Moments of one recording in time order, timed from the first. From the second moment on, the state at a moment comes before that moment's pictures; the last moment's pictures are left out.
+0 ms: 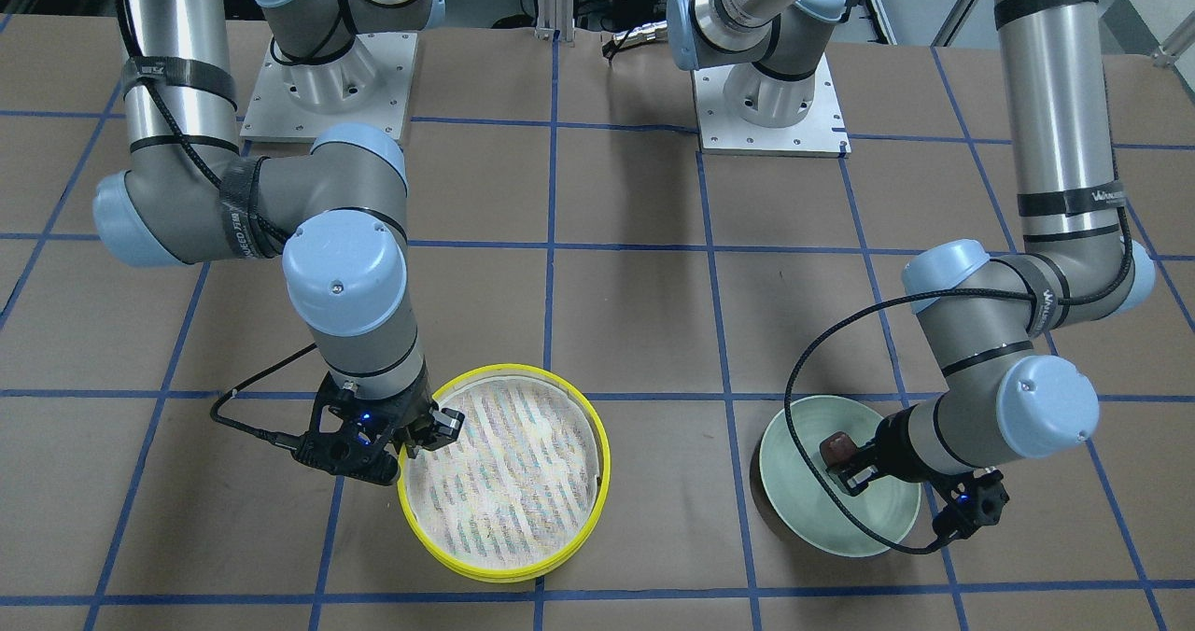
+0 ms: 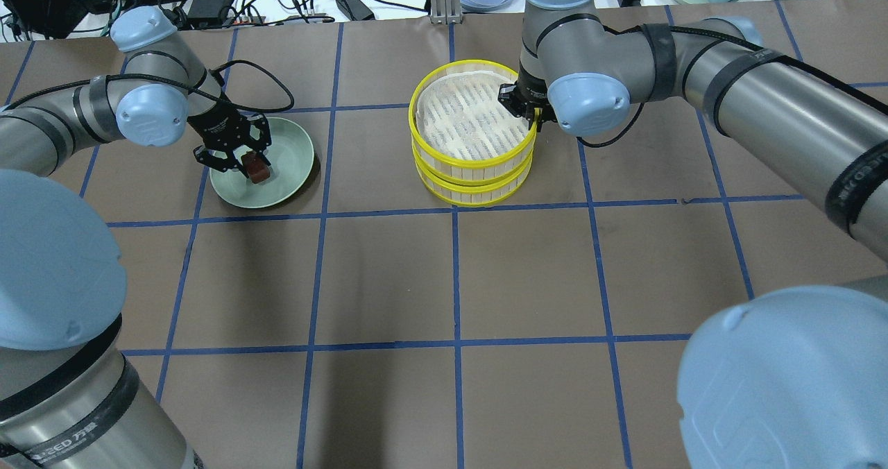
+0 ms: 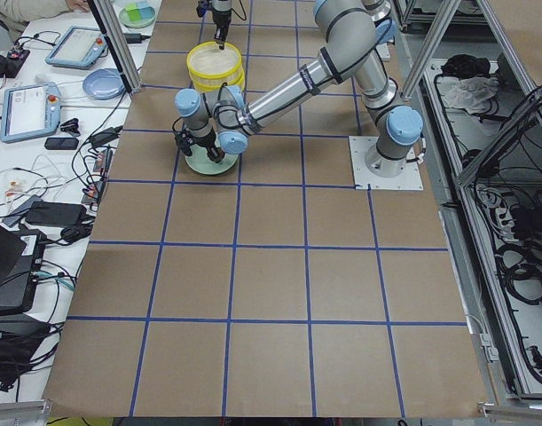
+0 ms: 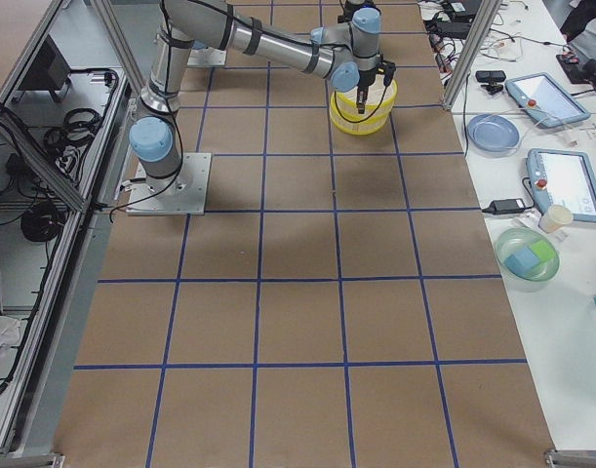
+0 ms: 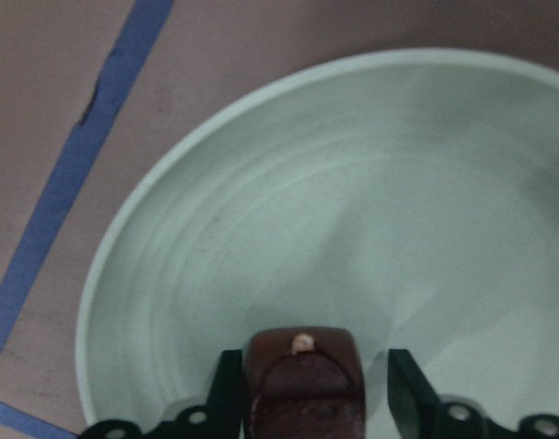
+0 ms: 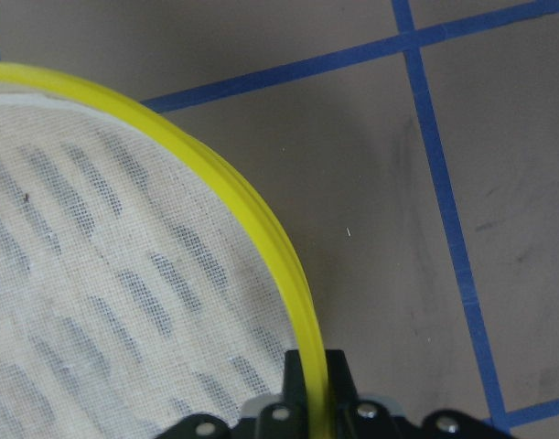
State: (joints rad) left arm -1.33 -2.17 -1.55 -1.10 1.47 -0.33; right arm 1.73 -1.09 1.53 -2.13 -1.62 0.40
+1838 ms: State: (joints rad) left arm -1.63 -1.98 -1.52 -0.91 1.30 -0.83; right arm 1.73 -1.25 1.55 -2.03 -1.61 0.40
